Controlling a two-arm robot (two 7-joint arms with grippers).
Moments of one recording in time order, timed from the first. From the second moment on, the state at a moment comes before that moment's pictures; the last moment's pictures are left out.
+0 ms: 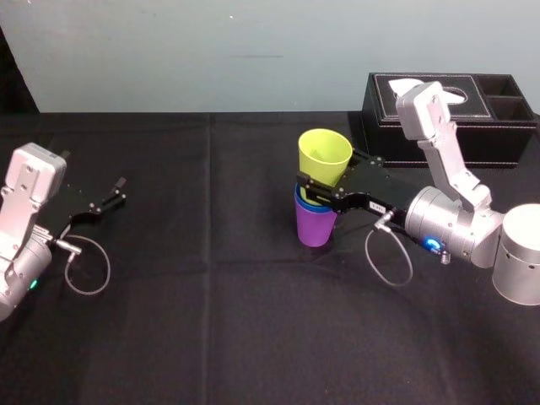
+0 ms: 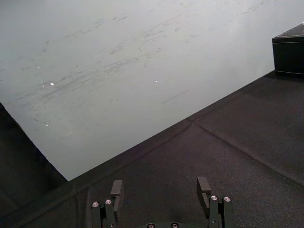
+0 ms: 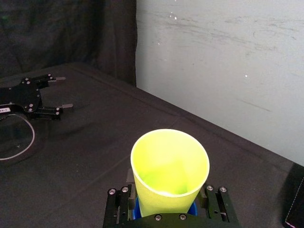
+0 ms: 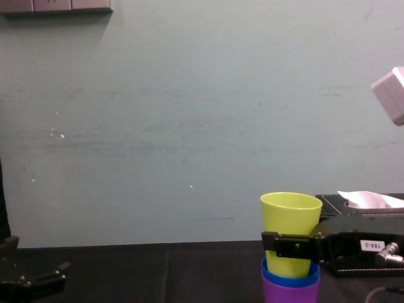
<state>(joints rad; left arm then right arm) -0.20 0.60 0.45 -1.41 -0.25 -0.12 0.03 0.32 0.45 -0.41 -1.52 0.35 0.20 0.42</state>
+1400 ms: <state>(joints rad) -0.20 0.60 0.45 -1.41 -0.25 -0.12 0.03 0.27 0.46 -0.38 -1.56 0.37 0.18 0.41</state>
